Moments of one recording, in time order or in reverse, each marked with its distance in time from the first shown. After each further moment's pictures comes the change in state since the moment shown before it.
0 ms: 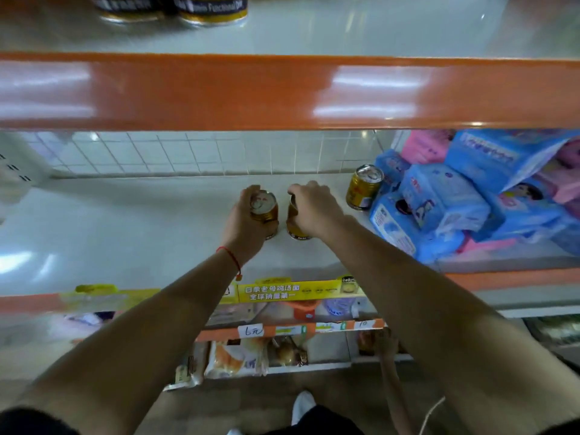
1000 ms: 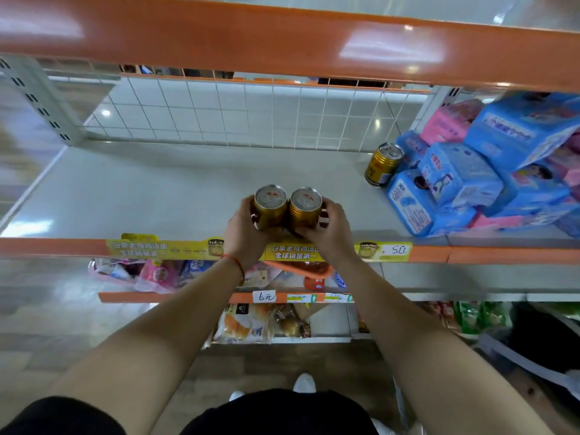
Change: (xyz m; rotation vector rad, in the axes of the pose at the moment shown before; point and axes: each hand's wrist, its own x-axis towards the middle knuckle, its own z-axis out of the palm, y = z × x) left_hand -0.086 -0.044 -0.044 -0.065 0.039 -0.071; right_hand -0.083 -0.016 0.096 0.838 0.300 0.114
